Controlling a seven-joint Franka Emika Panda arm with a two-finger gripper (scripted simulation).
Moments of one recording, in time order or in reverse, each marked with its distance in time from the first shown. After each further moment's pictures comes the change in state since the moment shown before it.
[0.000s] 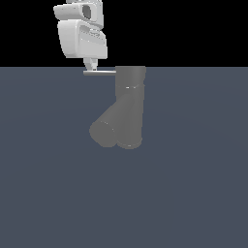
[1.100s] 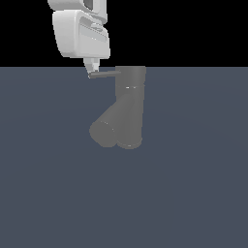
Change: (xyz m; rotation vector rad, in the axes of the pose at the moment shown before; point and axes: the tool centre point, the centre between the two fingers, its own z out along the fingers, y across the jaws) arm 0.029 0.051 0.000 0.001 -0.002 -0.018
